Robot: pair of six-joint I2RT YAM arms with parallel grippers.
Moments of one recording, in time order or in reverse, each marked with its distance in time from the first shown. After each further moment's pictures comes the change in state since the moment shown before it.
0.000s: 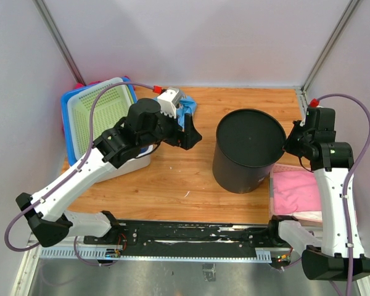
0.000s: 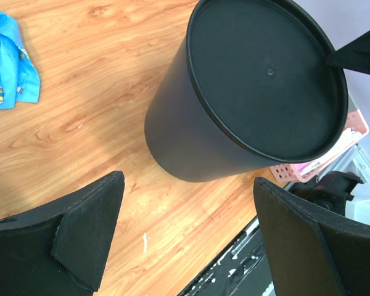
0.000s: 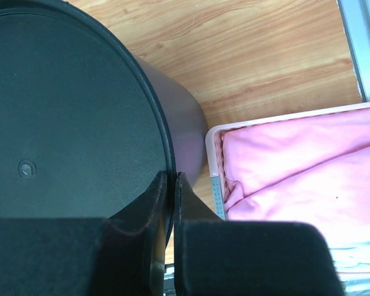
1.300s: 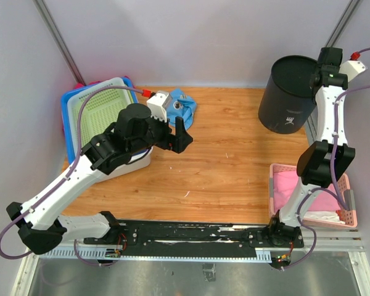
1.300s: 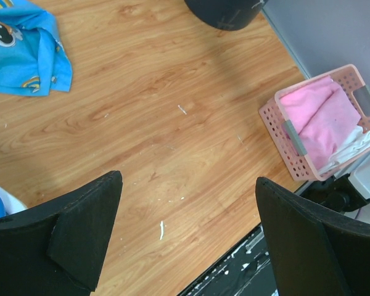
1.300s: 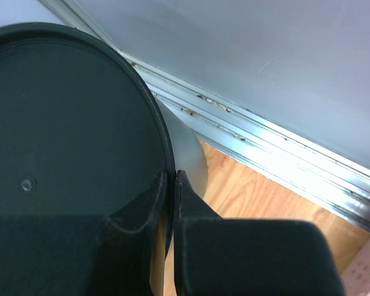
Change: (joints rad) left arm 0.001 -0.090 -0.035 -0.062 -0.078 0.018; right arm -0.227 0.909 0.743 0.235 0.509 0.332
